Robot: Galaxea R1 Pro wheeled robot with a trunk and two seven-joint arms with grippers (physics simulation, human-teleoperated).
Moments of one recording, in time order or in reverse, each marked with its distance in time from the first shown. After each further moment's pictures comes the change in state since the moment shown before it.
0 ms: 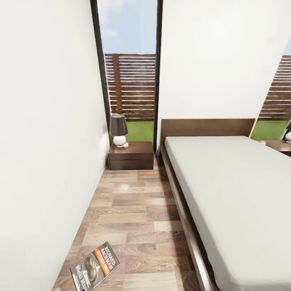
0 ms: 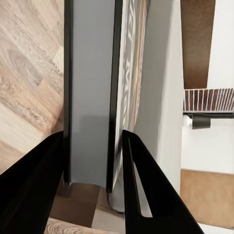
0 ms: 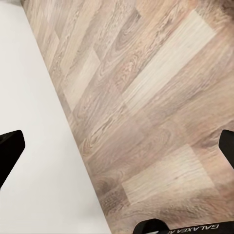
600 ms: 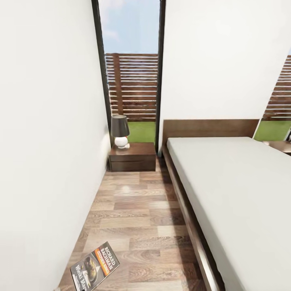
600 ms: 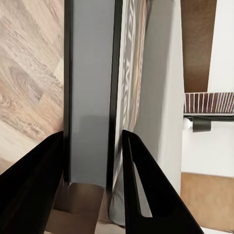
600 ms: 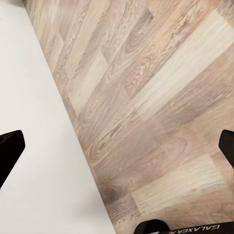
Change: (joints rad) left arm 0.000 0.000 -0.001 0.001 0.000 0.000 0.001; right arm 0.000 -0.002 -0.002 0.000 -0.002 0.003 0.002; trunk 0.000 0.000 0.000
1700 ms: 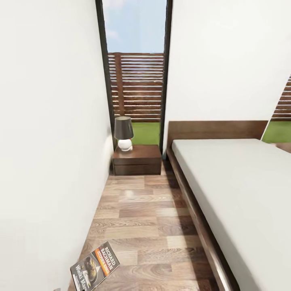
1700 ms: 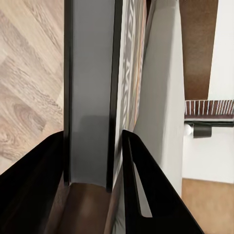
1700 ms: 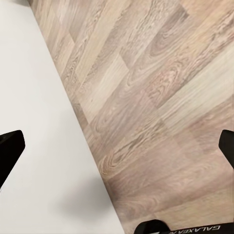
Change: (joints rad) left arm 0.000 0.000 -0.002 0.000 -0.001 -0.004 0.002; right arm 0.000 0.002 0.000 0.000 0.000 -0.004 0.002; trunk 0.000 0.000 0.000
